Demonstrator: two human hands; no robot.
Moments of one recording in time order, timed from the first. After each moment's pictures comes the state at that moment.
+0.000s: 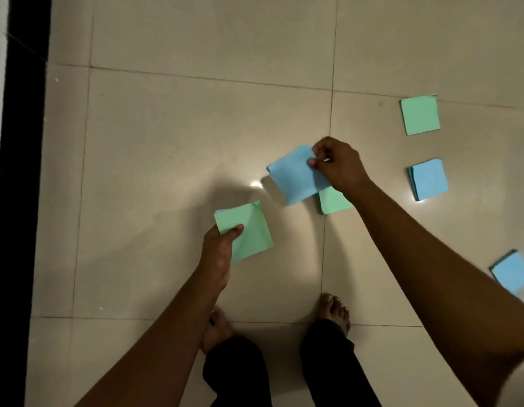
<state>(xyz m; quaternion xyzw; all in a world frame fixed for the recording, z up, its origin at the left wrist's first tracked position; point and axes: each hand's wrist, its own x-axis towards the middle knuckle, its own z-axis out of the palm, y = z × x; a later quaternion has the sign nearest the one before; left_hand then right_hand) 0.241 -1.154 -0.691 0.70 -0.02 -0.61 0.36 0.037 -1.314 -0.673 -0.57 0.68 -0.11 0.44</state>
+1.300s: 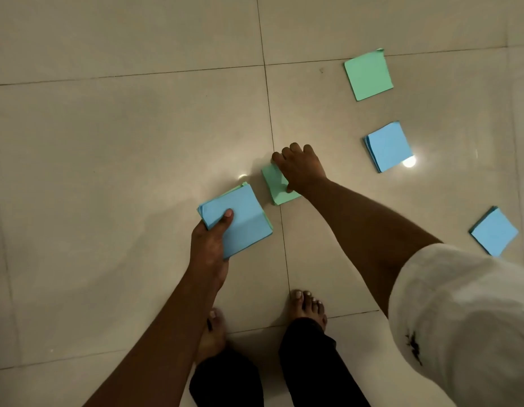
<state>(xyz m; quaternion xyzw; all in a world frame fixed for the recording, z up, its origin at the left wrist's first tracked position) 0.138 -1.183 -0.705 0.66 -0.03 -0.64 0.39 -0.049 -1.307 -0.787 -0.82 0.50 0.27 0.07</state>
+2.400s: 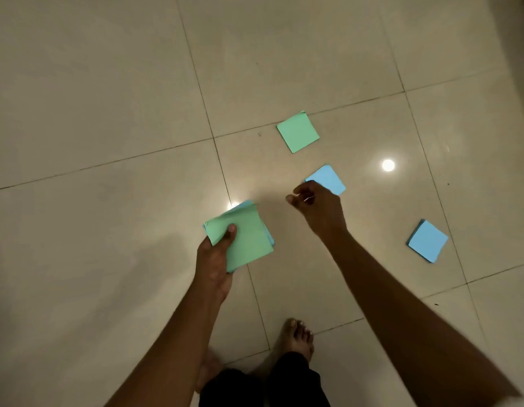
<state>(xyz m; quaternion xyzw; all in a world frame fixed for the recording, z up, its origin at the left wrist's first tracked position) 0.043 -1.258 -0.604 0.64 -0.05 -0.68 0.34 -0.157 -1.290 -0.624 -0.40 0.79 -0.21 0.41</state>
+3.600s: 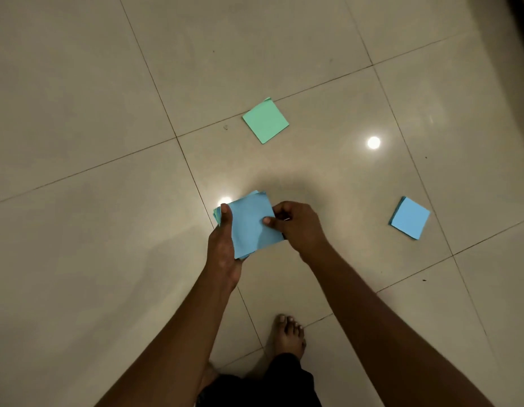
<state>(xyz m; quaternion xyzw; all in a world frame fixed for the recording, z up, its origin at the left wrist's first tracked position) -0.026 -1.265 -0.630 0.62 -0.07 -0.74 0.27 -0.165 -1.249 -0.627 -0.28 0.76 -0.24 0.53</state>
